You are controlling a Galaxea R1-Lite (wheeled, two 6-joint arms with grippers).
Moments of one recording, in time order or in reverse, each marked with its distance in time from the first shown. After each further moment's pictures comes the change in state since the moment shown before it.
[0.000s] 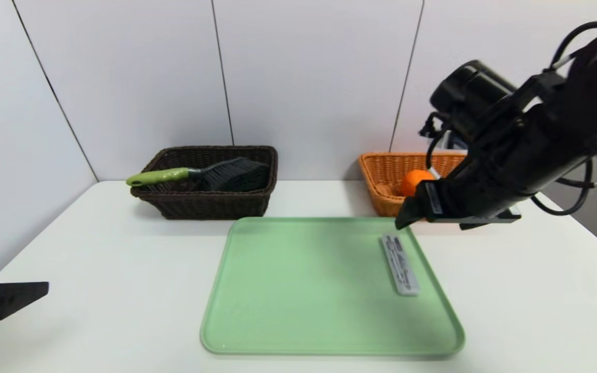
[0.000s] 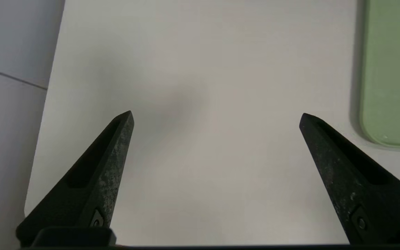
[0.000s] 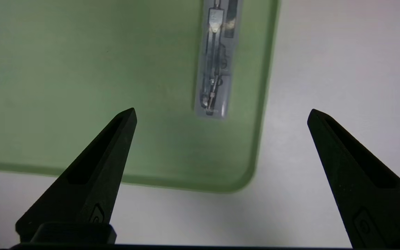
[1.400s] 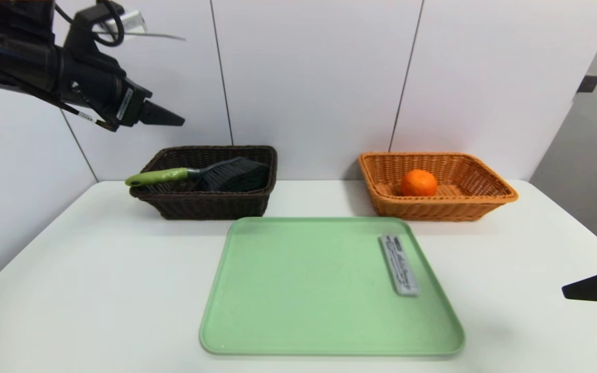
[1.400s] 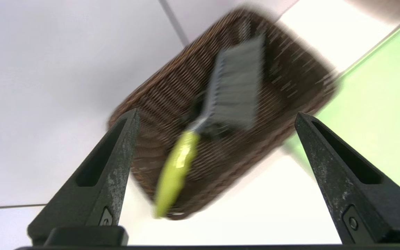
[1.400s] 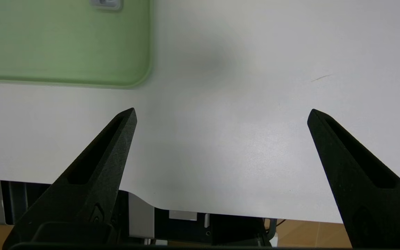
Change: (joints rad) left arm 0.226 0.807 -0.995 -0.089 -0.736 0.744; right arm -0.305 -0.613 0.505 -0.004 0.102 -0.270
